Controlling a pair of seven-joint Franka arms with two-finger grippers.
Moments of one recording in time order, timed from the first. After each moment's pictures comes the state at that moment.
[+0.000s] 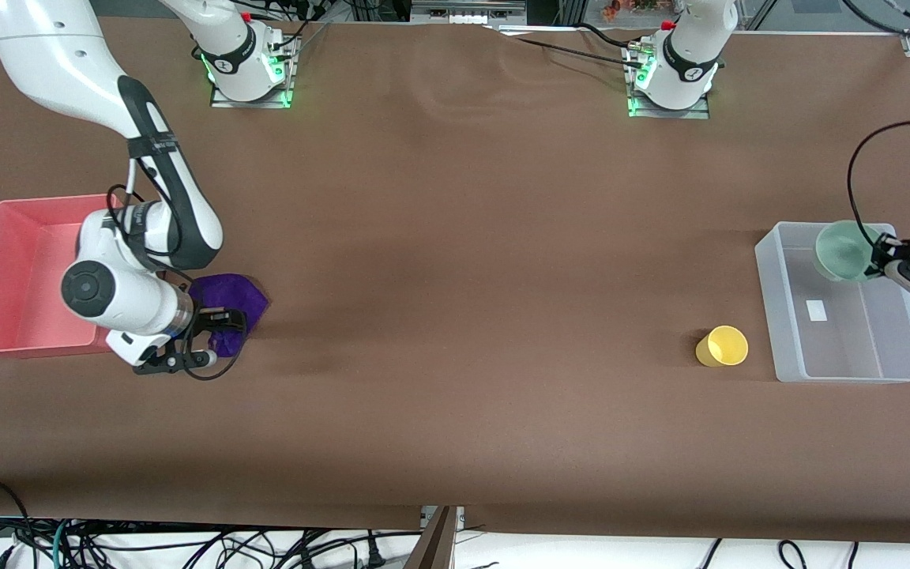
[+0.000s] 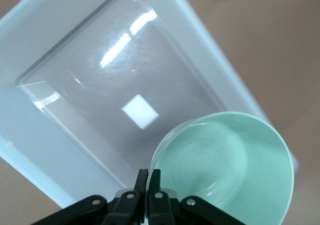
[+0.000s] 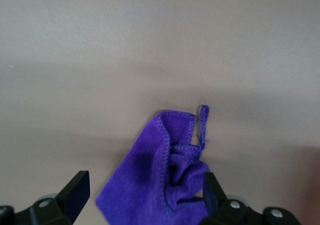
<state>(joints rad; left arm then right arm) 0.45 0.42 -0.02 -1.80 0.08 2.11 1.05 0.04 0.60 0.08 -1.74 -0.06 2.28 0.00</state>
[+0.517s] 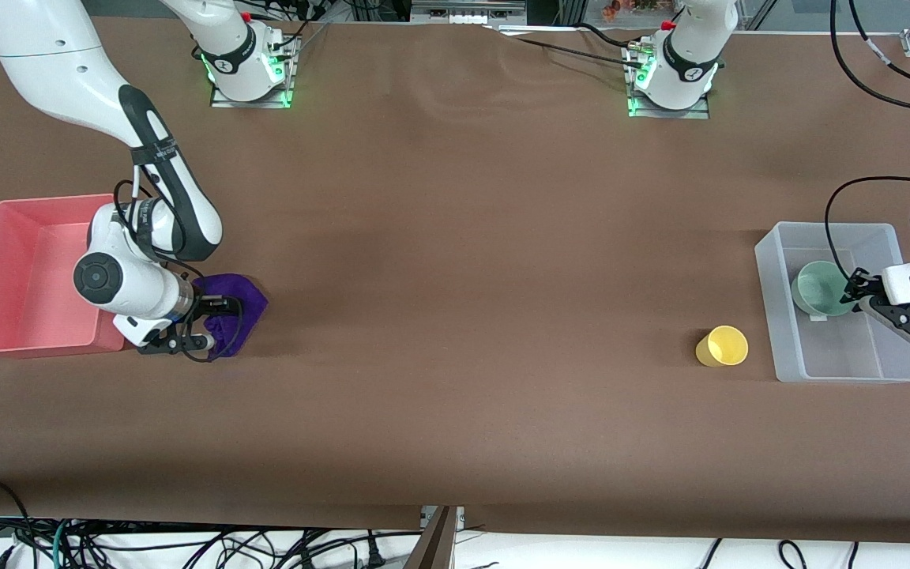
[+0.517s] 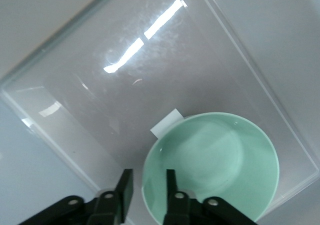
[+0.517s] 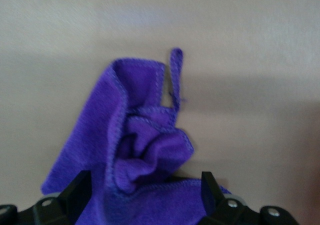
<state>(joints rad) 0.48 0.58 -0.03 -1.75 0.08 2.26 1.06 -0.01 0.58 0.06 -1.87 -0.06 2.33 0.00</state>
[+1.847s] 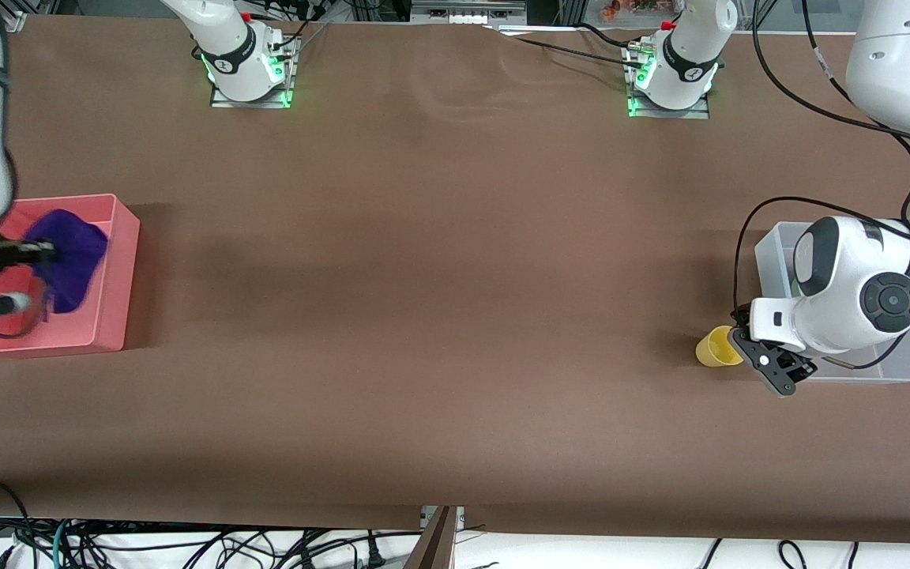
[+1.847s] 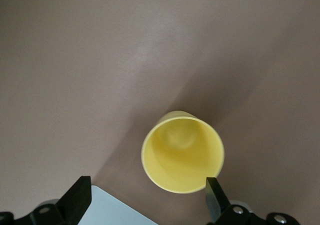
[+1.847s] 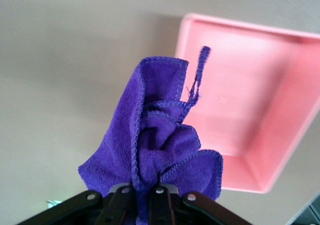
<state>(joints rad) 0.21 0.61 -0.21 -1.60 0.22 2.18 0.85 -0.02 0.44 -0.25 -1.40 -0.06 1.51 -0.49</state>
